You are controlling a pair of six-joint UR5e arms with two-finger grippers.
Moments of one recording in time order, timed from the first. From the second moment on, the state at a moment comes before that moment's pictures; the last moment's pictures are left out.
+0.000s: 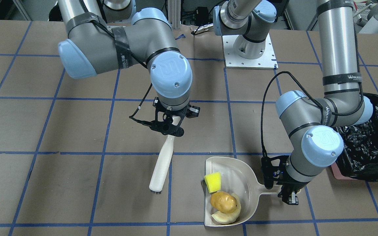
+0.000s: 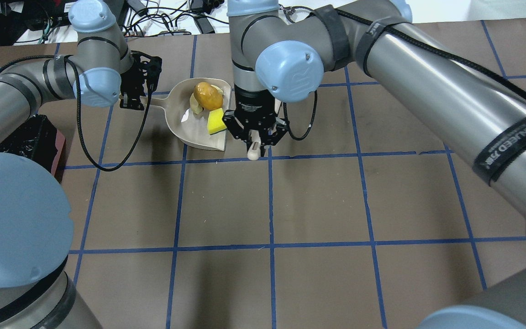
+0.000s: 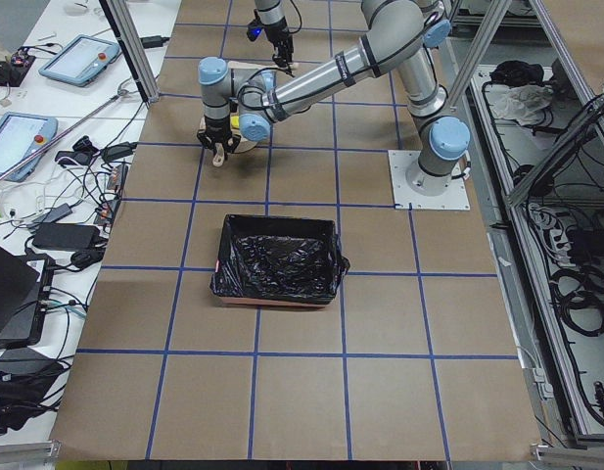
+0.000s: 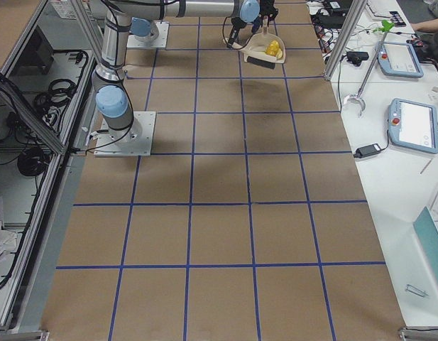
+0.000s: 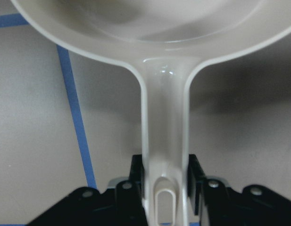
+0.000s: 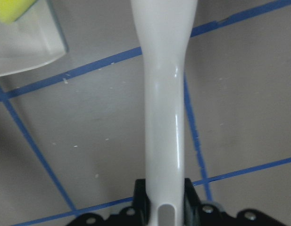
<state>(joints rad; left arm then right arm) -1.45 -2.14 -1.52 -0.95 1.67 1.77 1.94 -1.13 1.34 -1.53 -1.45 0.58</state>
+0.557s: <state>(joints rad) -1.45 -2.13 -1.52 -0.95 1.66 1.78 1.71 -1.25 1.43 -1.51 -1.60 0.16</state>
